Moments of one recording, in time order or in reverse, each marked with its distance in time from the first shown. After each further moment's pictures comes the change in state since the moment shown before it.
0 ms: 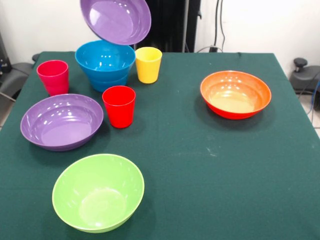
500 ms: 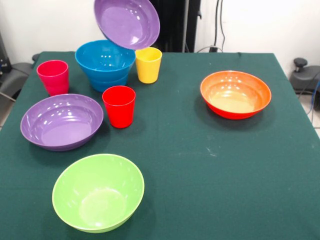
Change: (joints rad) arm 0.016 0.097 -0.003 0.000 -0.097 0.000 0.000
